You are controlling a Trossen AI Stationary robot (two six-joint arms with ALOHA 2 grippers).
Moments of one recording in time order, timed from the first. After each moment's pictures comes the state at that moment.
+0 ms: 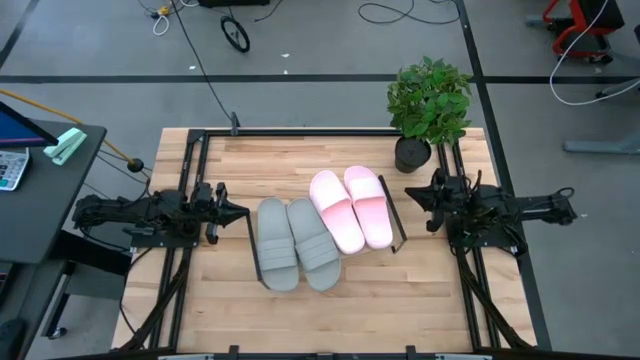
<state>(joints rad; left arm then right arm) -0.08 0.01 0.02 0.01 -0.13 -0.35 0.09 0.01 0.09 0.00 0.38 0.28</state>
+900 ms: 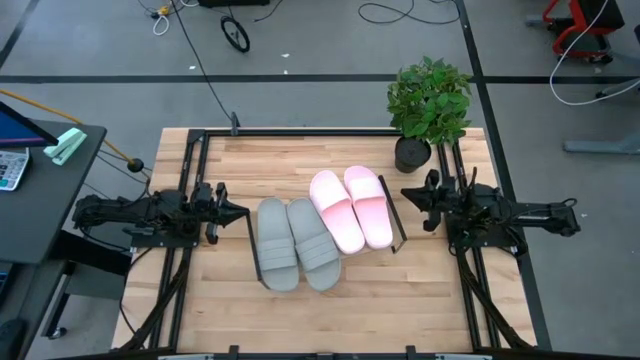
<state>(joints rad) -0.08 0.01 0.02 0.01 -0.13 -0.35 -0.05 0.01 0.01 0.12 0.19 0.32</state>
